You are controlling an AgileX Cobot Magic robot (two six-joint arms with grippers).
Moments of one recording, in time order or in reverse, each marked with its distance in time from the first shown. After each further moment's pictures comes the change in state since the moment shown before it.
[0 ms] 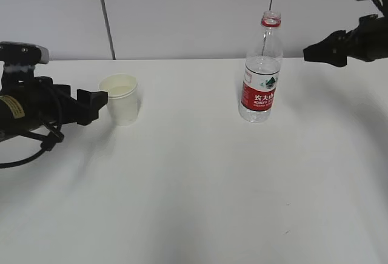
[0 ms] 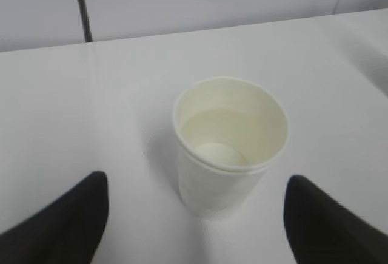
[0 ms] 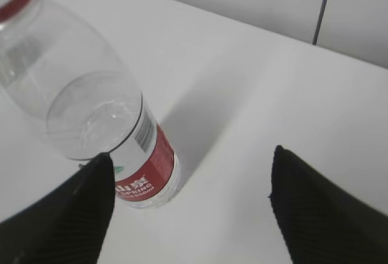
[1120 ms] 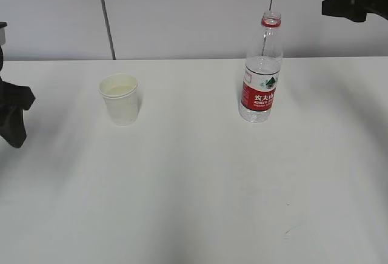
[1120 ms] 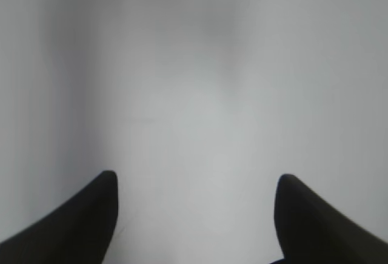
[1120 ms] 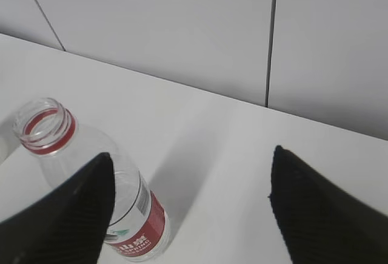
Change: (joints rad) left arm 0.000 -0.283 -0.466 -0.340 1.812 0.136; right arm 0.000 -0.154 -0.020 0.000 0.081 0.151
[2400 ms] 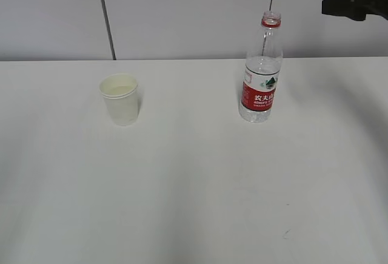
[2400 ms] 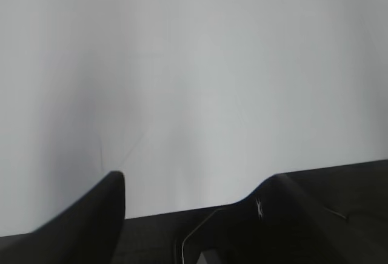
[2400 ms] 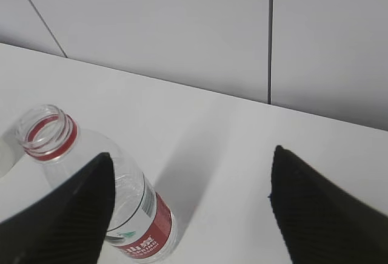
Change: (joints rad) left arm 0.000 -0.996 0.469 -0.033 0.062 0.051; right arm 0.000 0.000 0.000 0.000 0.004 0.048
